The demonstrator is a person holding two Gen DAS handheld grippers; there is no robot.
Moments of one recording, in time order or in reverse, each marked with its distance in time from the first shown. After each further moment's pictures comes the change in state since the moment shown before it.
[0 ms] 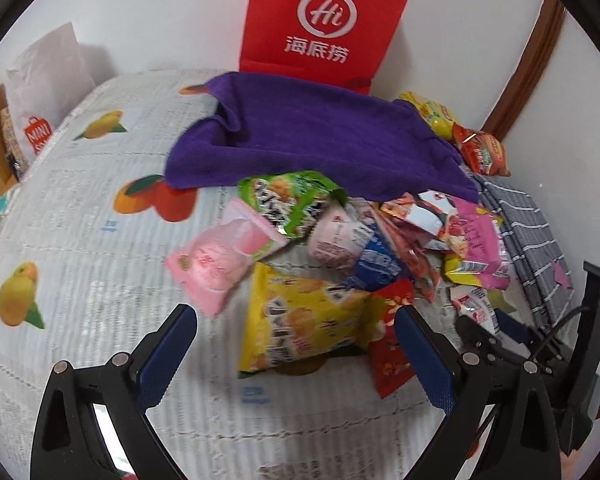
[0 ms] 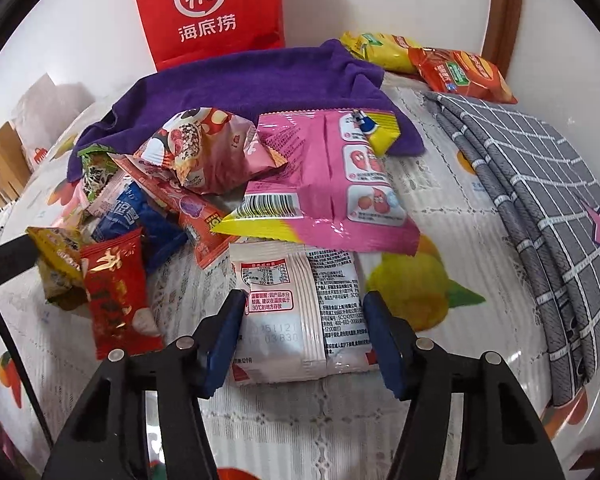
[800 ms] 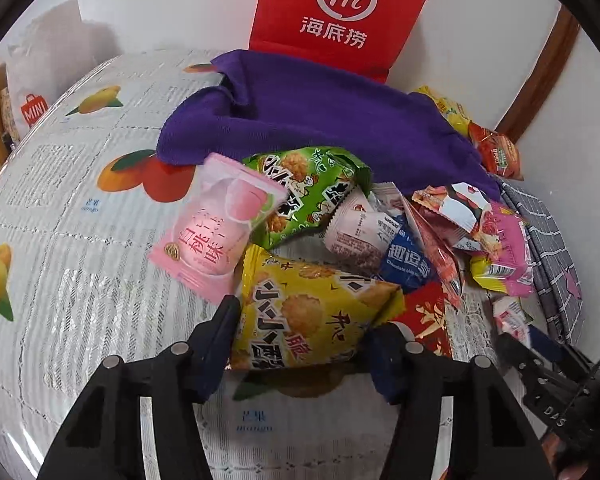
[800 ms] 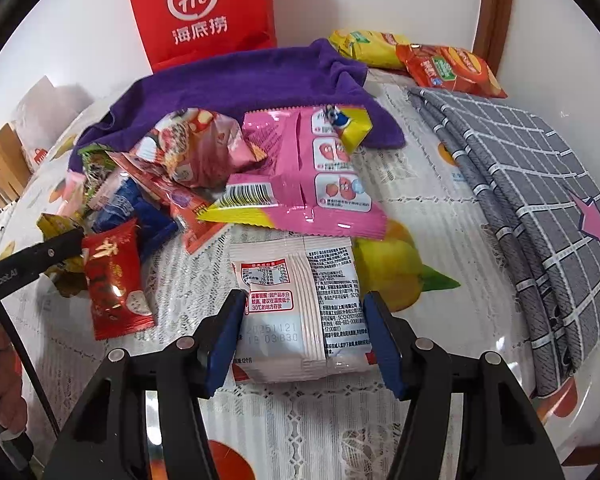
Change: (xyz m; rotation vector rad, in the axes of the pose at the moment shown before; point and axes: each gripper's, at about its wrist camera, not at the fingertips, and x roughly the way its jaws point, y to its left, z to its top) left arm 0.033 0.011 -0.007 -0.034 0.008 0.016; right arm -0.014 -0.008 -0.003 -0.004 -0.013 -0.013
